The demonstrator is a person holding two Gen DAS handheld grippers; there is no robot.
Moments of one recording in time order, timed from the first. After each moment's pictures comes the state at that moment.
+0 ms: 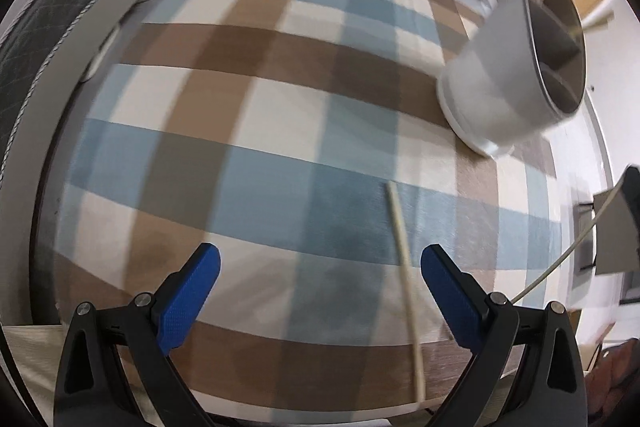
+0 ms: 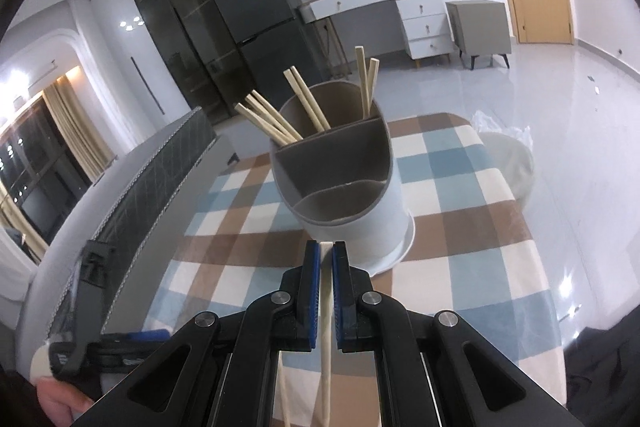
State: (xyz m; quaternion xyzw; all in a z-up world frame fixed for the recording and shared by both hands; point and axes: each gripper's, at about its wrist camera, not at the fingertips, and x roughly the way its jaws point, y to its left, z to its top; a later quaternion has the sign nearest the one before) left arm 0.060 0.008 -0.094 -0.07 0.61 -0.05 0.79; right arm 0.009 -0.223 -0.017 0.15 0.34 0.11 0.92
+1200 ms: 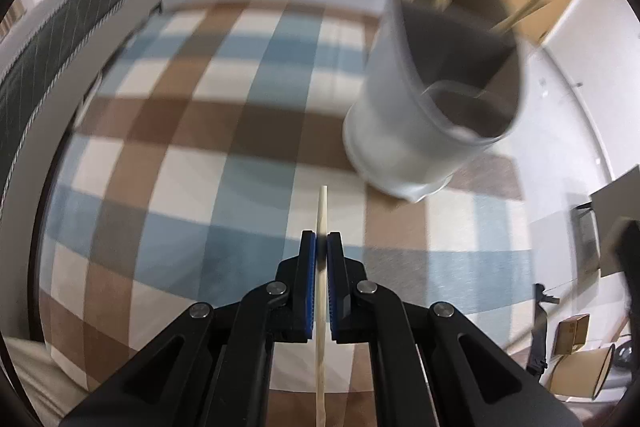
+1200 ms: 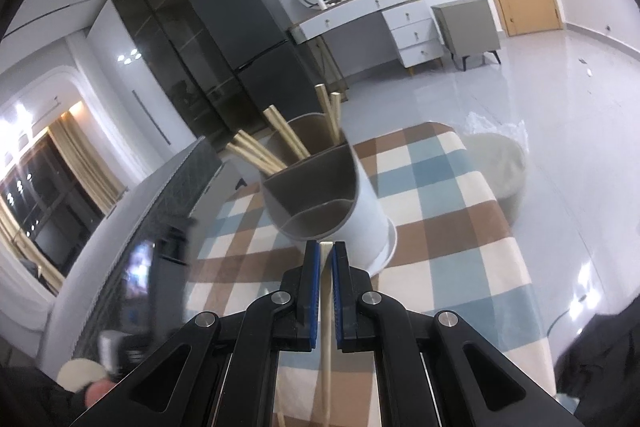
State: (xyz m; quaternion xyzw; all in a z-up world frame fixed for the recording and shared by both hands) left arm 0.056 -0.043 -0.052 -0.05 0.53 -0.07 0.84; right arm -0.015 -0.260 -0.003 0.19 0.31 0.11 0.92
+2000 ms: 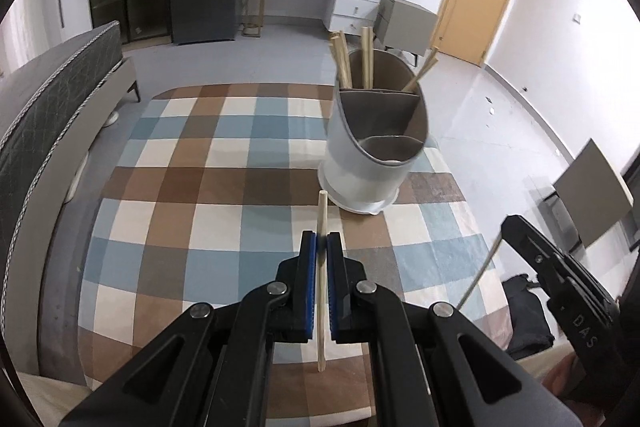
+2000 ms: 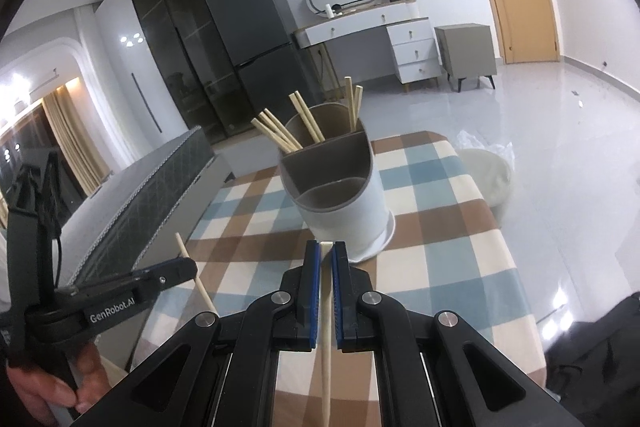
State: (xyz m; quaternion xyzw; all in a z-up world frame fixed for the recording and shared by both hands) left arm 0.018 -0.033 0.001 -0.02 0.43 -0.15 0.89; right arm -0.053 -0.230 -0.001 0.15 0.30 0.08 0.94
